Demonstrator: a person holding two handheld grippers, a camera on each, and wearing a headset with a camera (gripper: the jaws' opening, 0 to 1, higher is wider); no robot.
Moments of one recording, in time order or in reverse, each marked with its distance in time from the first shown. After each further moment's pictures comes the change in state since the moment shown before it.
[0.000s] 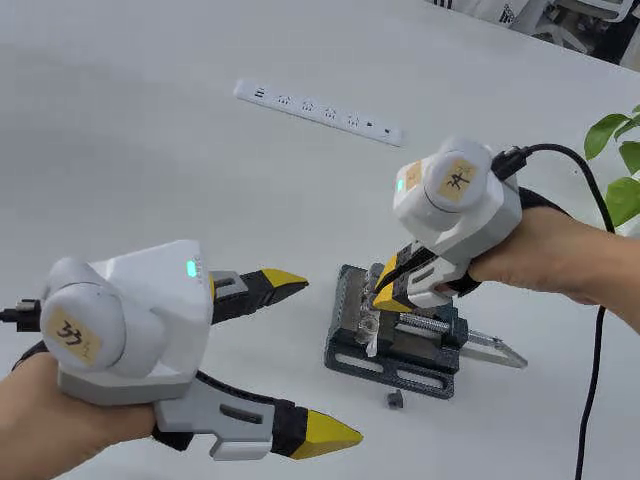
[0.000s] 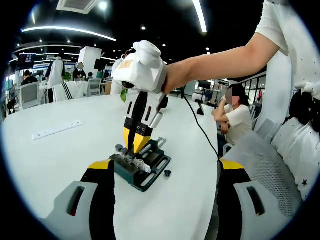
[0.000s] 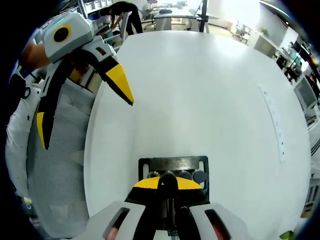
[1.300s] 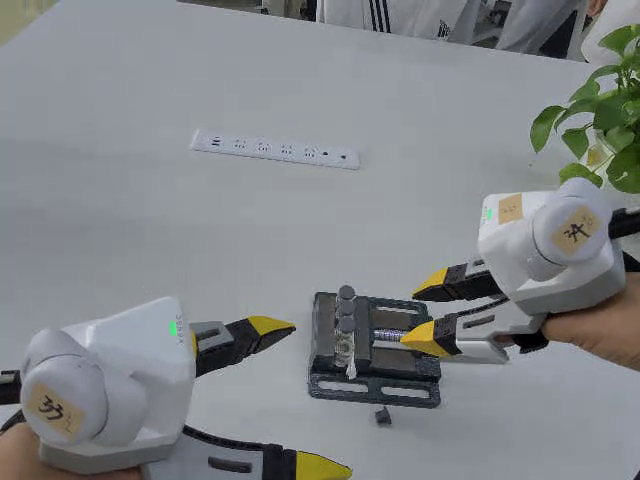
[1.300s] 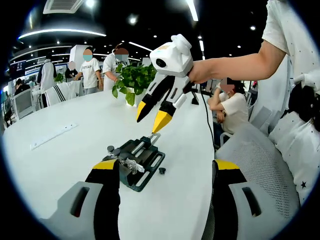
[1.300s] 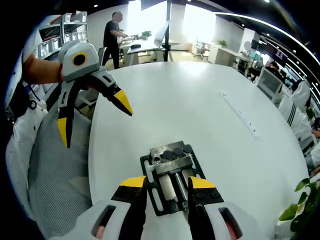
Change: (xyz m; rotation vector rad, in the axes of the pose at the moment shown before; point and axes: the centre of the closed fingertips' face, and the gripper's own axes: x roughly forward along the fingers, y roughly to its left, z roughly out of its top) left arm 0.010 -0.015 -0.002 0.071 0.098 -0.040; right arm -0.060 0.019 -0.045 0.229 -0.306 -0.205
